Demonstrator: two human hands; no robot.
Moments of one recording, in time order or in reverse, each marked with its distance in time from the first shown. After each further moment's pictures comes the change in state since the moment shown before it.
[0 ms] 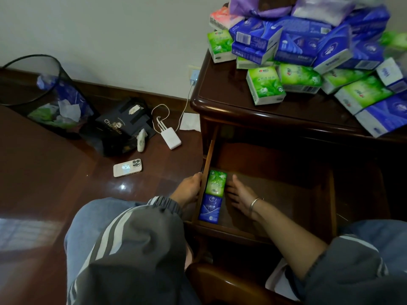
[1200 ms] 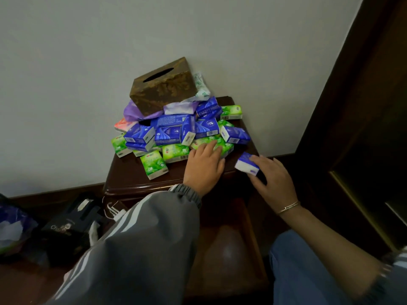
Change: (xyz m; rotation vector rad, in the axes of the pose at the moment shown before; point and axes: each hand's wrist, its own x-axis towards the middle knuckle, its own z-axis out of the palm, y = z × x) left_hand -0.062 0.202 0.216 1.290 0.462 1.355; right_hand -0.180 -0.091 -0.235 -0.895 1.112 -1.246
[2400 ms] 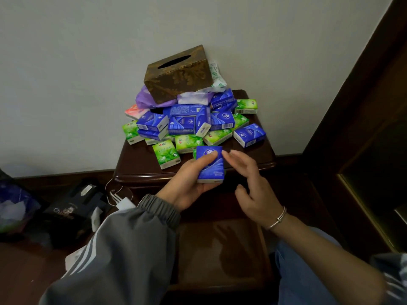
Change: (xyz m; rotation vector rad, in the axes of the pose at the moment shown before) left_hand -0.055 -0.031 -0.049 -1.872 -0.387 -0.744; right_hand -0.002 -0.097 -0.002 0.684 -0.228 -0.088
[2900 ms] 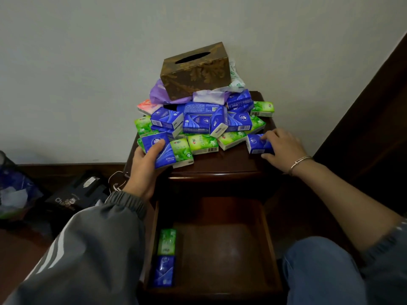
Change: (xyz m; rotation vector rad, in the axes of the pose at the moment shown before) left_hand -0.006 0.031 -0.104 -0.039 0.460 0.452; right_hand 0.095 0.089 -0.053 -0.973 -0.252 0.338
